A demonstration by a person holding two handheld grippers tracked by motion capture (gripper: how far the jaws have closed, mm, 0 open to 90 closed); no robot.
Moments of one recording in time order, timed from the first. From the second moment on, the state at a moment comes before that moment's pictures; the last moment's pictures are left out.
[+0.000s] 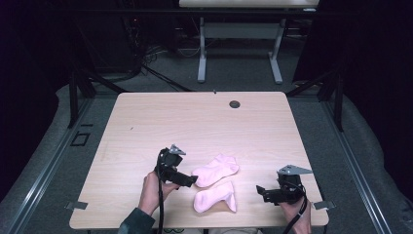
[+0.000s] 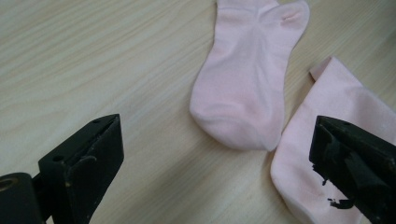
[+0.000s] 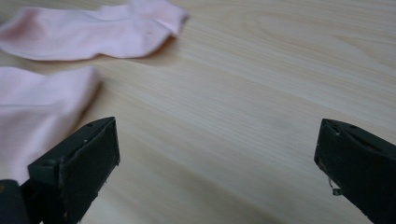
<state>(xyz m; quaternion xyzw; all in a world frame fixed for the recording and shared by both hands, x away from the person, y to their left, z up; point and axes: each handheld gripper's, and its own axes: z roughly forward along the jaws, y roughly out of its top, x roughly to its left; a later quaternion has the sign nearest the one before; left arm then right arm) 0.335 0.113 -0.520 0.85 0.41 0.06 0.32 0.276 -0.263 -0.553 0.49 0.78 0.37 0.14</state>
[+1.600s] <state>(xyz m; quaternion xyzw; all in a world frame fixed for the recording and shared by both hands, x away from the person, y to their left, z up) 0.278 0.089 -0.558 0.86 0.40 0.00 0.31 0.231 -0.172 -0.570 0.43 0.83 0.33 0.09</state>
